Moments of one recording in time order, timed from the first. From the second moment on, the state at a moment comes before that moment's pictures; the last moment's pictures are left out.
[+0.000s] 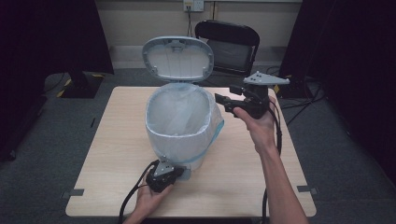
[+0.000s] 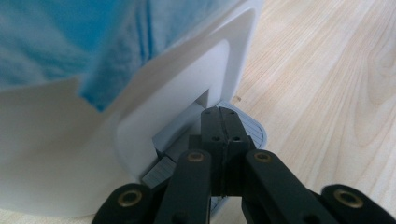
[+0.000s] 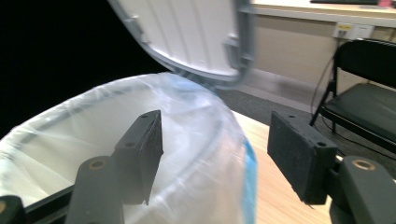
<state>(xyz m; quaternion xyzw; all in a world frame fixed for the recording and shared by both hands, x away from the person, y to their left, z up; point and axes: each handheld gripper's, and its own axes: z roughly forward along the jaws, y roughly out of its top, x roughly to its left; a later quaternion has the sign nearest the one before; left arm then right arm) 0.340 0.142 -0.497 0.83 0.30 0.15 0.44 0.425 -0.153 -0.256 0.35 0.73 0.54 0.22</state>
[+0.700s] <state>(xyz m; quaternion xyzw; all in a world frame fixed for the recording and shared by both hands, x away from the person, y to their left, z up) 0.343 0.145 -0.497 0.83 0.32 0.13 0.45 0.410 -0.213 -0.321 0.44 0.71 0.49 0.25</state>
